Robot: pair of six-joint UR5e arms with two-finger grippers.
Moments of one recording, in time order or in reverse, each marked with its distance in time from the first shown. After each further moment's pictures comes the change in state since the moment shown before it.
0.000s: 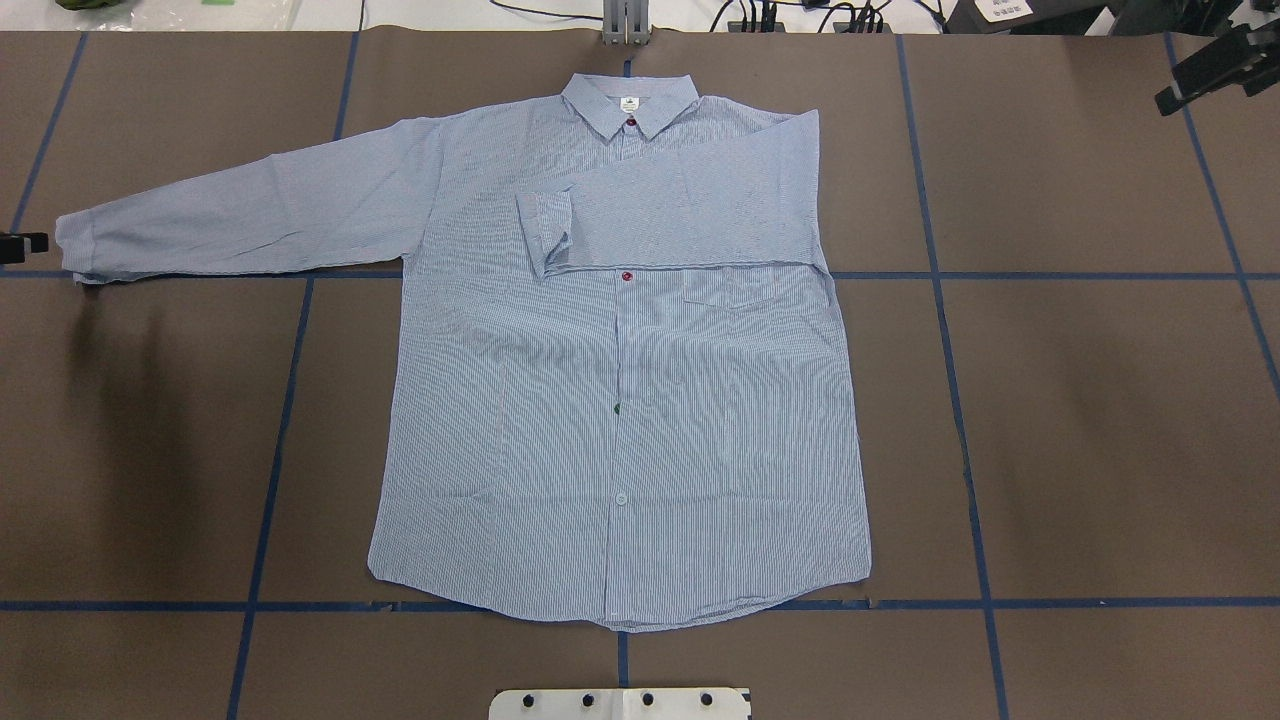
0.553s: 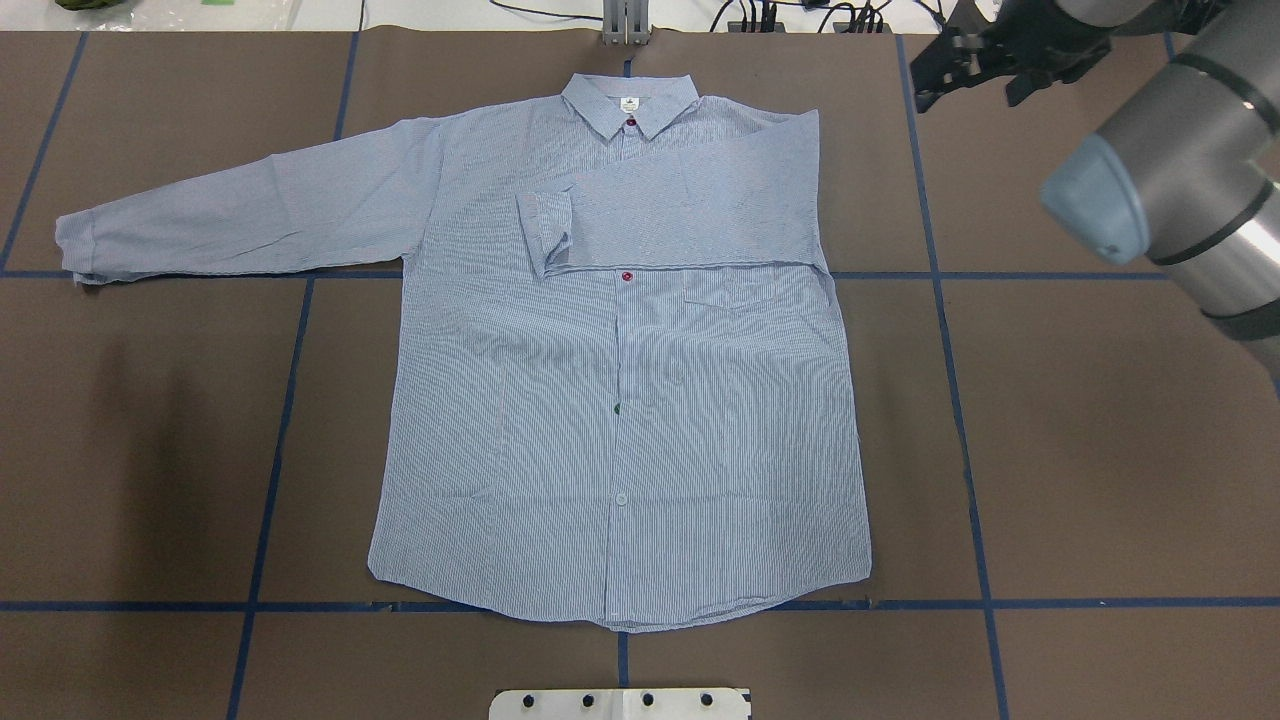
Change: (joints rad) left arm -0.123 0.107 -0.226 0.171 -0.112 0.236; right arm -0.240 0.207 -0.013 -0.003 -0.150 0.403
